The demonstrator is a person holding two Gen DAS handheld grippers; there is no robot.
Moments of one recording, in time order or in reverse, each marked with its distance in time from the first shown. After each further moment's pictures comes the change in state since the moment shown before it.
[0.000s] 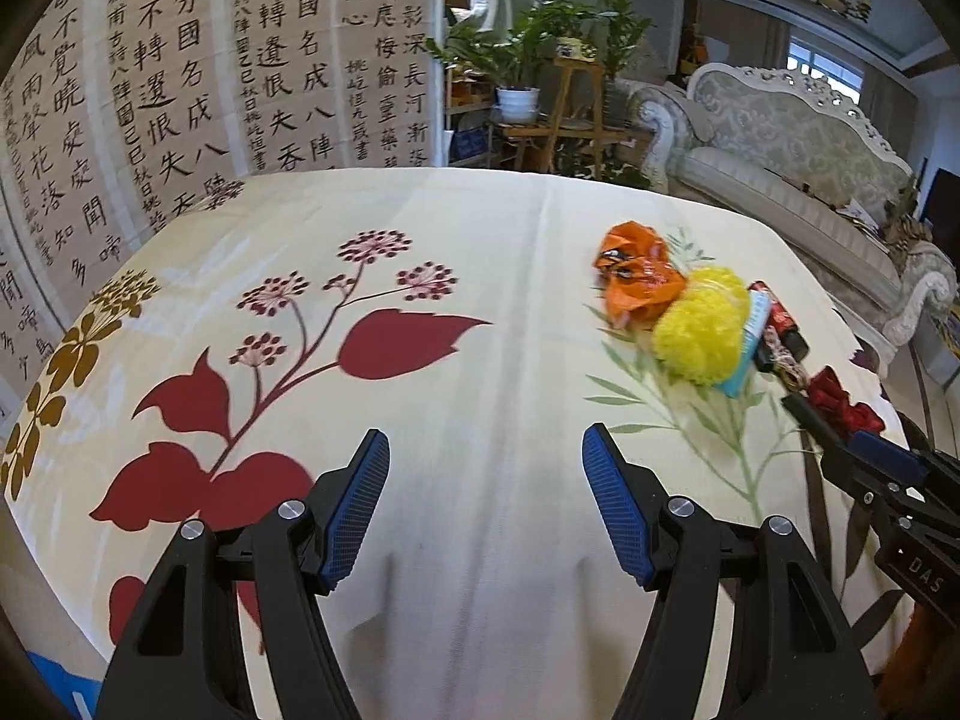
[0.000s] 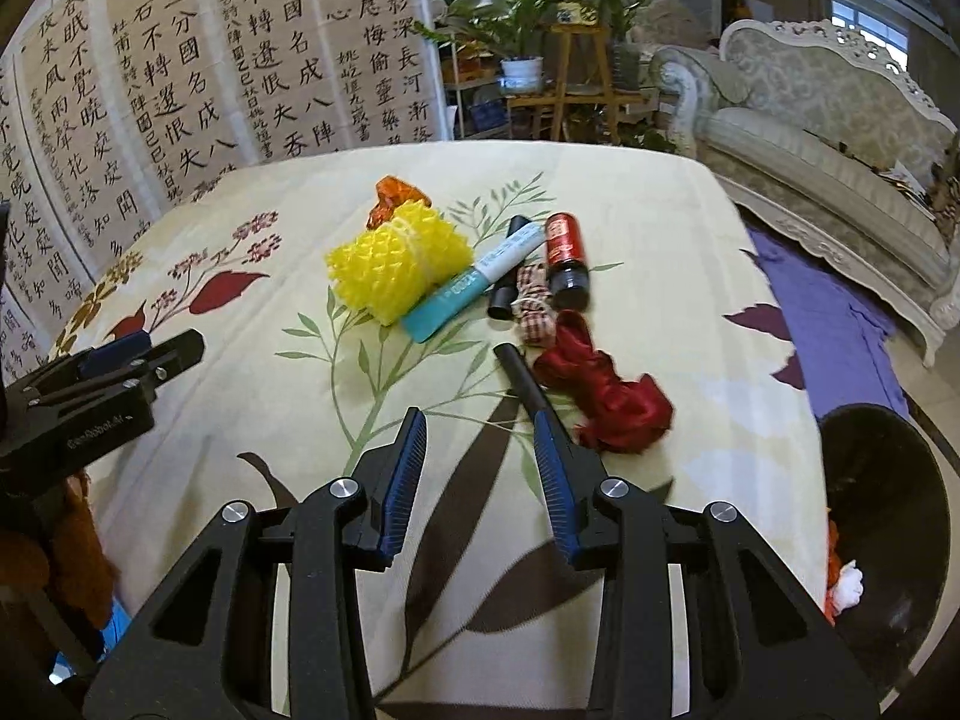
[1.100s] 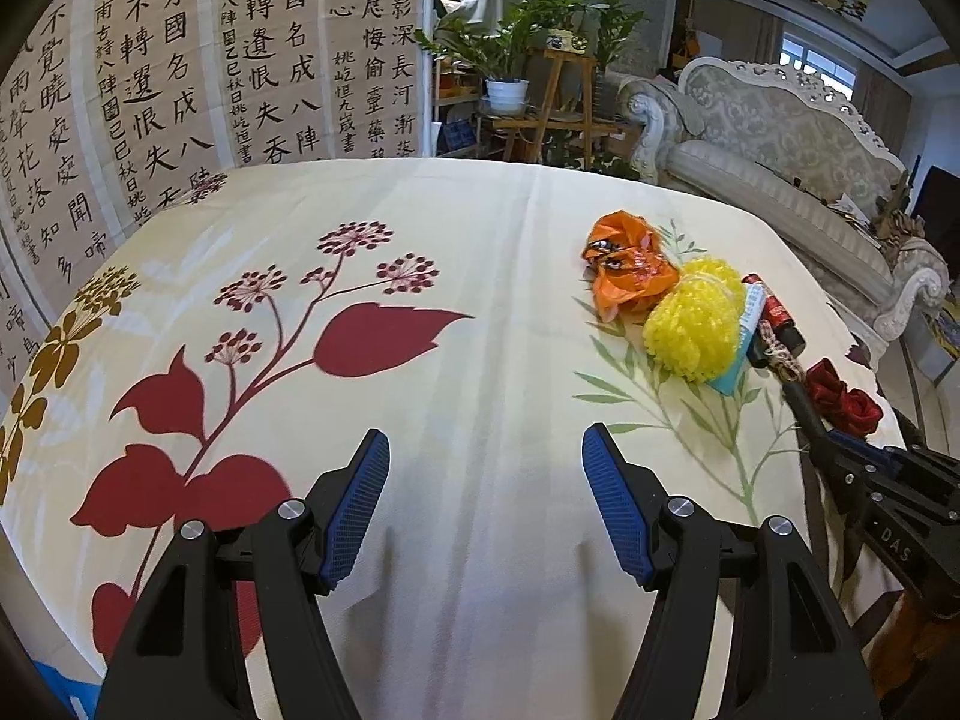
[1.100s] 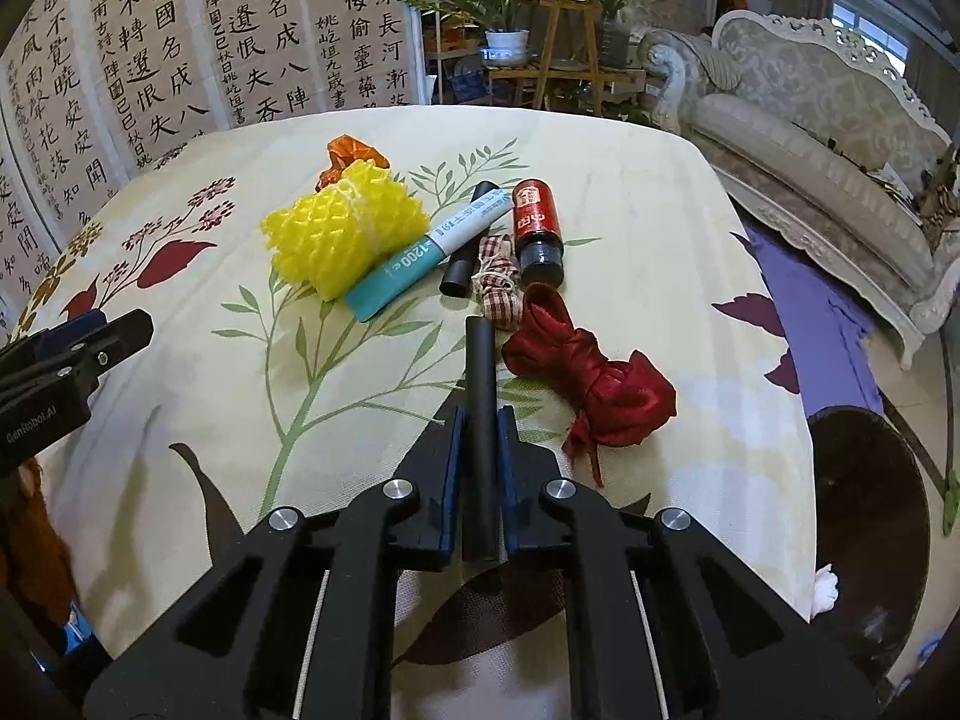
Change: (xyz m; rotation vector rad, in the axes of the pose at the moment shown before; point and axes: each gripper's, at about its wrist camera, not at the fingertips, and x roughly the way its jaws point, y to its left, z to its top) left arm 0.009 -0.006 0.003 0.019 0.015 -0.039; right arm 0.024 -0.009 0.003 -0.015 0.062 -0.075
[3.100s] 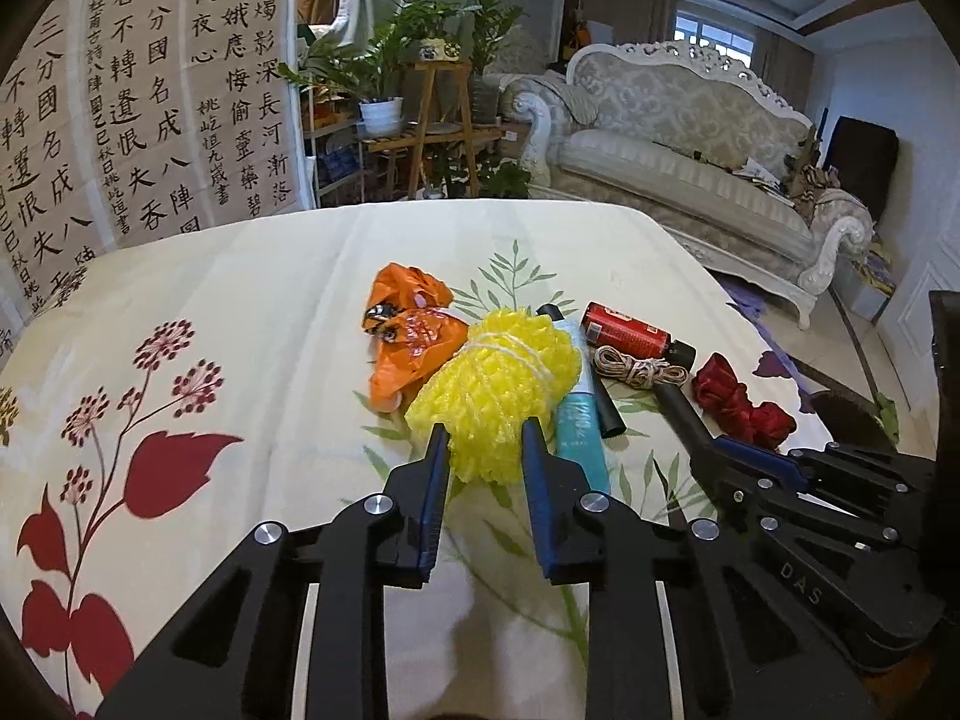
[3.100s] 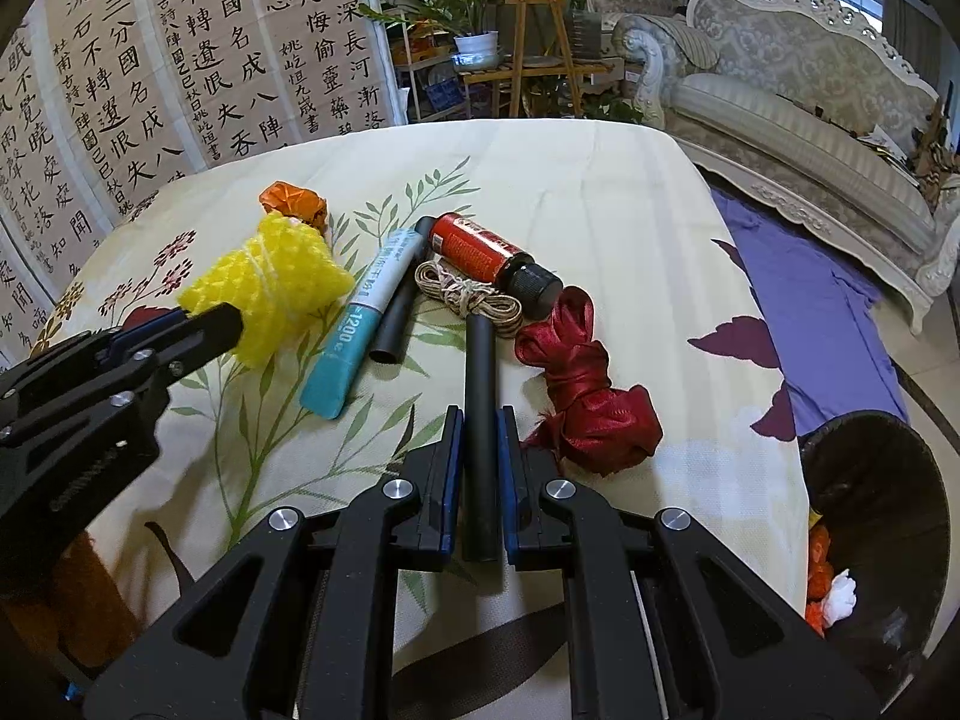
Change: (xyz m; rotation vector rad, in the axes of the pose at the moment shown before) left arm 0.022 -0.084 0.037 0.157 -0.031 -0.188; right arm 0.016 -0.036 0.024 0.090 -0.008 0.026
